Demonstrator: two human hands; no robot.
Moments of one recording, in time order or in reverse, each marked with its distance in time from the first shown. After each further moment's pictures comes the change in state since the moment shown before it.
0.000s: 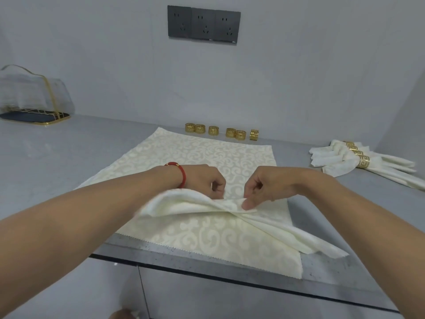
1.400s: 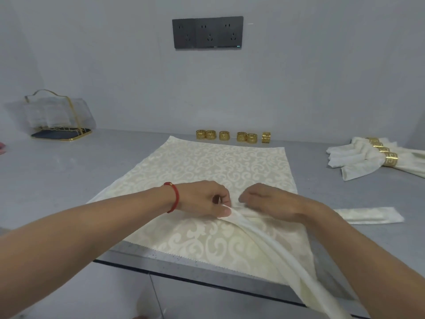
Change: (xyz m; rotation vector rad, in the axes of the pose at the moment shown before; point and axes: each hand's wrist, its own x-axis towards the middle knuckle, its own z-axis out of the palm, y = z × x) left_hand -0.021 -0.001 0.018 -0.105 0.032 -0.034; right_hand 0.004 0.002 0.046 0.120 0.194 -0.029
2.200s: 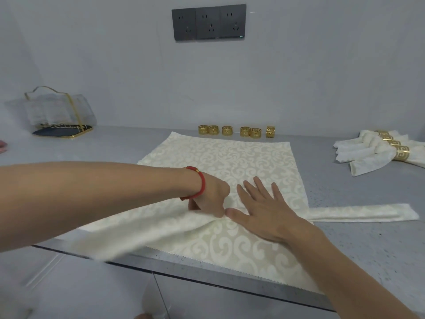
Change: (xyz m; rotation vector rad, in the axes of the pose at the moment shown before) left_hand 0.010 0.037 -0.019 0.362 -0.332 -0.360; right_hand 0.028 0.009 0.054 -0.403 0.100 0.046
